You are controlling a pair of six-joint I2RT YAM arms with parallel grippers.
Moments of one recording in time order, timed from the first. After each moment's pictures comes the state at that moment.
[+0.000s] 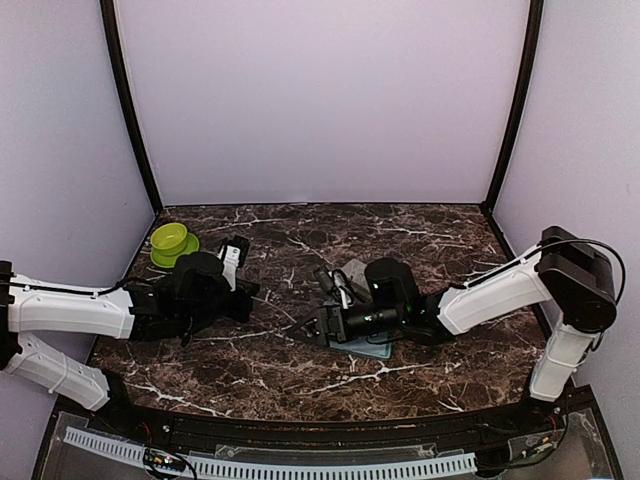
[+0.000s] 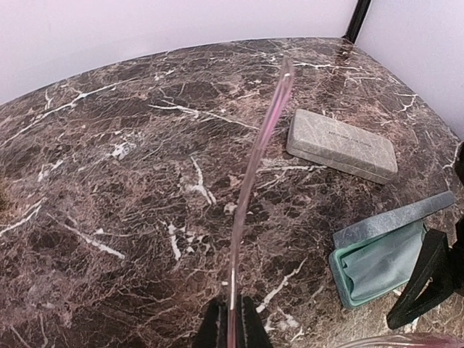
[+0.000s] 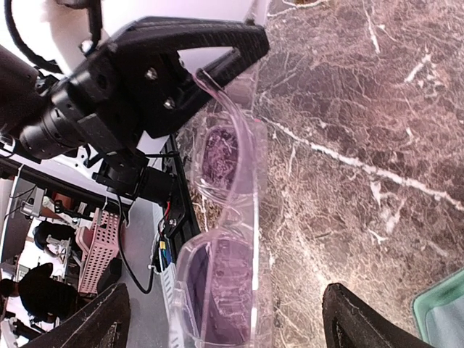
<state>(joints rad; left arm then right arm) -0.91 1.24 0.61 0.10 -0.35 -0.34 1.03 1.75 0.82 0.55 -0.52 0.76</state>
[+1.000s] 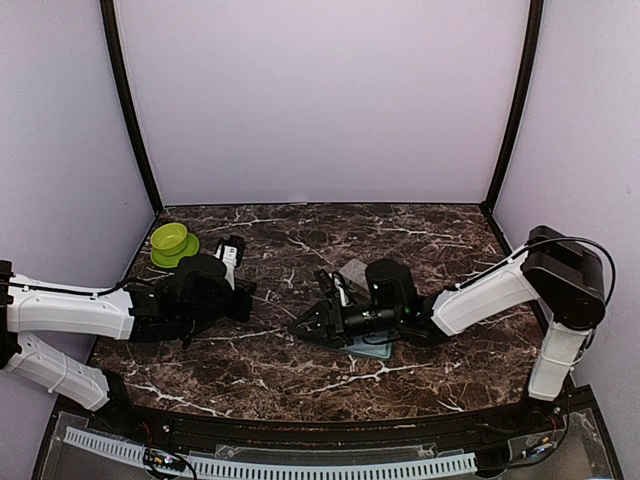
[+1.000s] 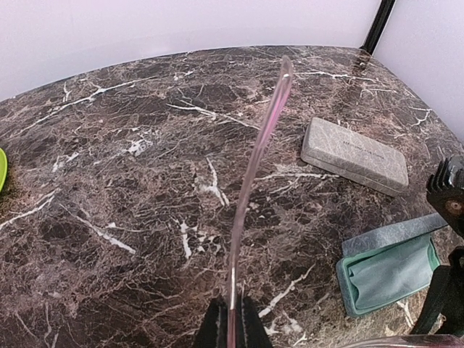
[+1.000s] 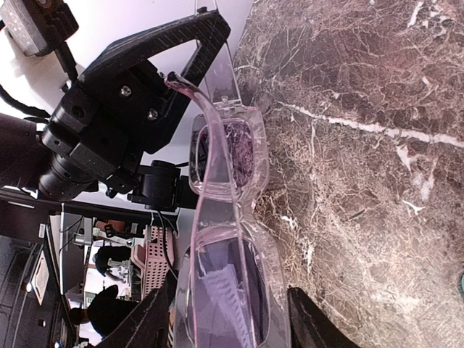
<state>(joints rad) -0.94 1.24 0.62 0.07 -0.44 -0.41 1.01 1.81 0.82 0.68 -0.60 1.06</state>
